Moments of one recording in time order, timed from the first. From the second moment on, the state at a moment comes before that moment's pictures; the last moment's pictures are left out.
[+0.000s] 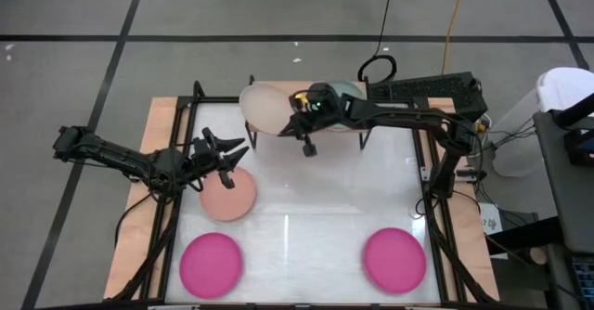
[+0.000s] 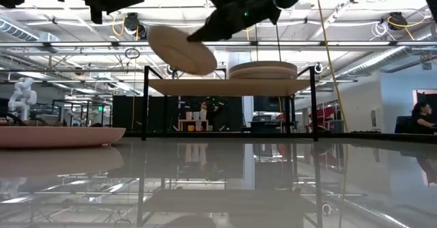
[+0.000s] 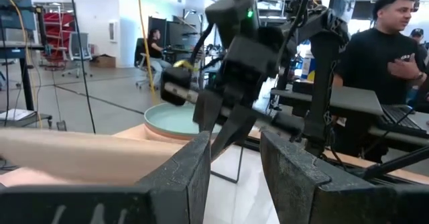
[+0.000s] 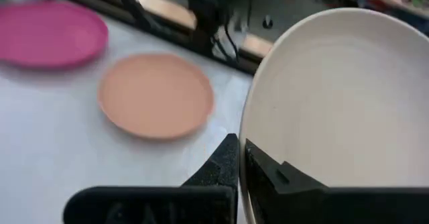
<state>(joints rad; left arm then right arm) -0.24 0.78 0.39 0.55 -0.67 -0.01 -0.34 1.79 1.42 -0.12 -0.44 -0.52</state>
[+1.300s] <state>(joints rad) -0.24 0.78 0.39 0.57 -0.68 0.00 -0.38 1.80 1.42 -0.17 -0.26 -0.56</state>
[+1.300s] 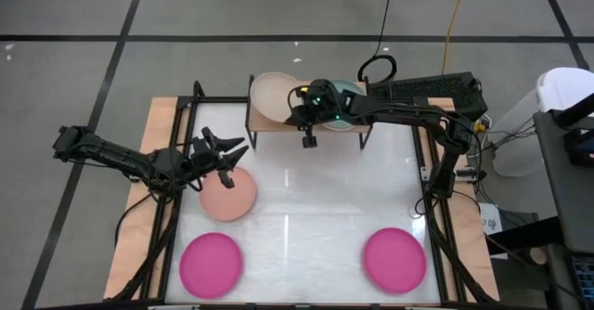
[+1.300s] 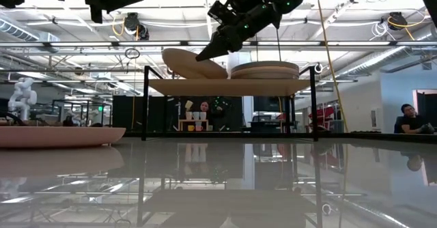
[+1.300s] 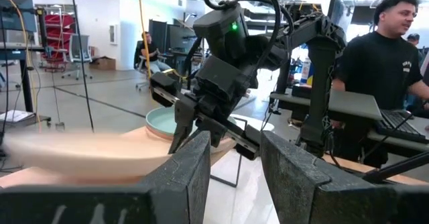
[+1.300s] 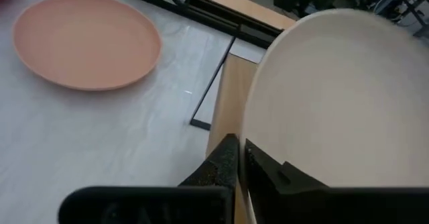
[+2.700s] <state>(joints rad) -0.24 0.78 0.39 0.49 -0.64 -0.04 -0.15 1.58 1.42 -0.28 -0.26 -0.43</state>
